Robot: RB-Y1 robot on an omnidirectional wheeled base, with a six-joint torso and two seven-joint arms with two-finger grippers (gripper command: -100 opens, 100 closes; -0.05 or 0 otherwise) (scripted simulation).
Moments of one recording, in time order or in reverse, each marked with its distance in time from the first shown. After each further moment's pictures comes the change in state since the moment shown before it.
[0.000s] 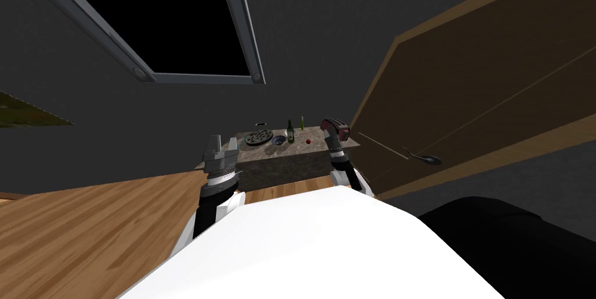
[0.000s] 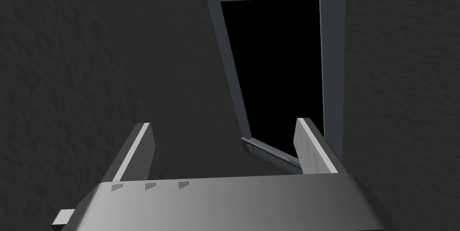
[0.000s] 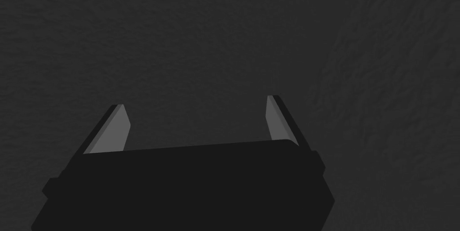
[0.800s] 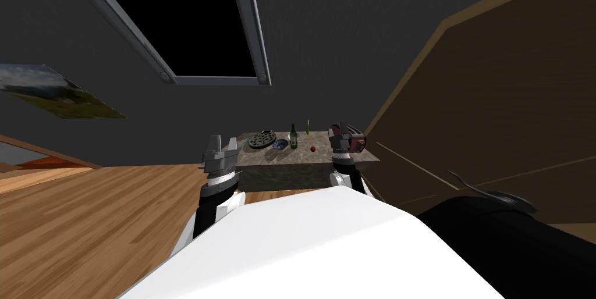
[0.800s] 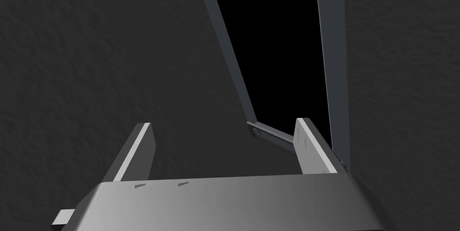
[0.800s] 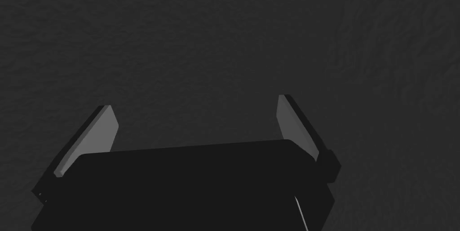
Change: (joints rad) left arm 0.000 0.000 0.000 0.000 0.000 0.000 0.000; right arm 0.085 0.155 0.005 -0.116 -0.031 0.003 -0.054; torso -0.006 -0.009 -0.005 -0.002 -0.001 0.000
